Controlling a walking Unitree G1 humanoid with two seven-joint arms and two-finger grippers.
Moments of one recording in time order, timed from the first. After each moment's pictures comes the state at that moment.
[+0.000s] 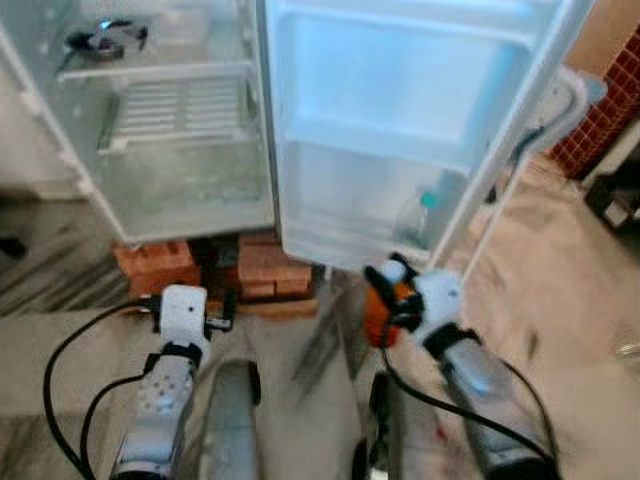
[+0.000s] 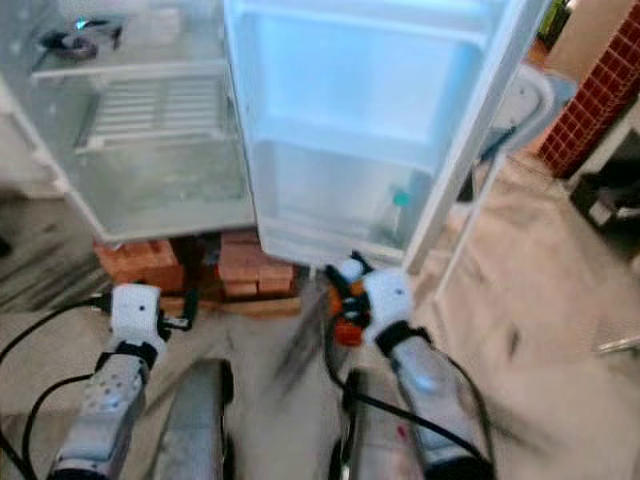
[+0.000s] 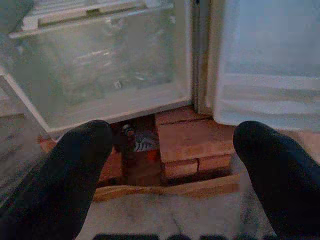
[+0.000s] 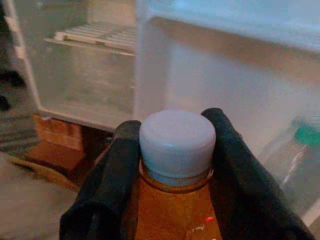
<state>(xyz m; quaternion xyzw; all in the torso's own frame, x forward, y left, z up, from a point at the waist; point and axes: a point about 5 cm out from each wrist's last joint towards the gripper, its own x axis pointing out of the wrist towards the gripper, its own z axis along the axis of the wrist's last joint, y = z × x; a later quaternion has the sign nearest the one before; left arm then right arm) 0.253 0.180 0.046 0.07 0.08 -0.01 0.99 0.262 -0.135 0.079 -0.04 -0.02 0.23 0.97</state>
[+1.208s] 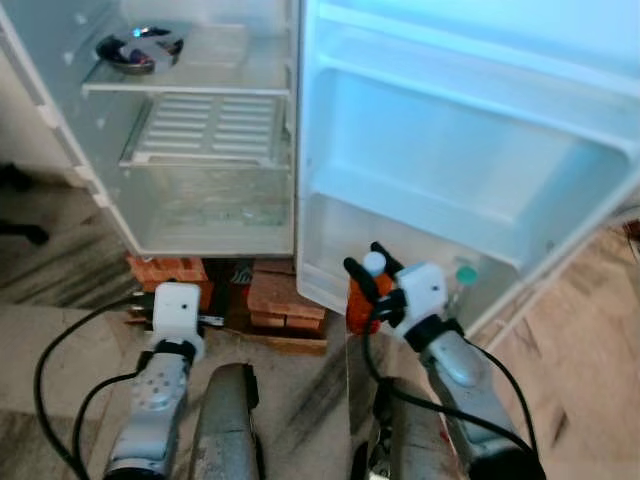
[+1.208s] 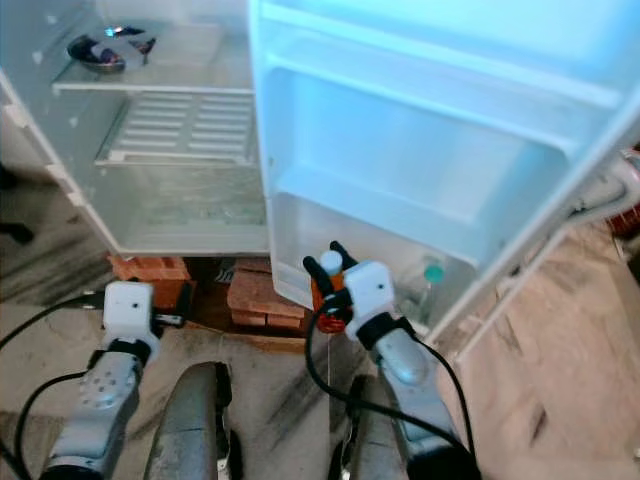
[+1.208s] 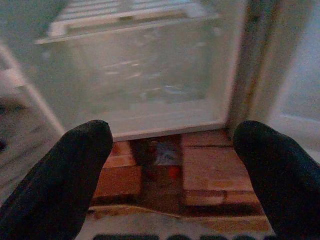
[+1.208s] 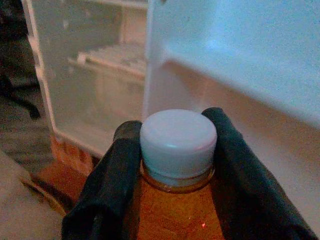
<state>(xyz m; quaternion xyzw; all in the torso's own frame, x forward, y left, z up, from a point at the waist) 0.253 0.177 0.044 0.07 0.08 -0.01 0.99 0.268 -0.113 0.081 -0.06 -0.05 0.25 0.96</state>
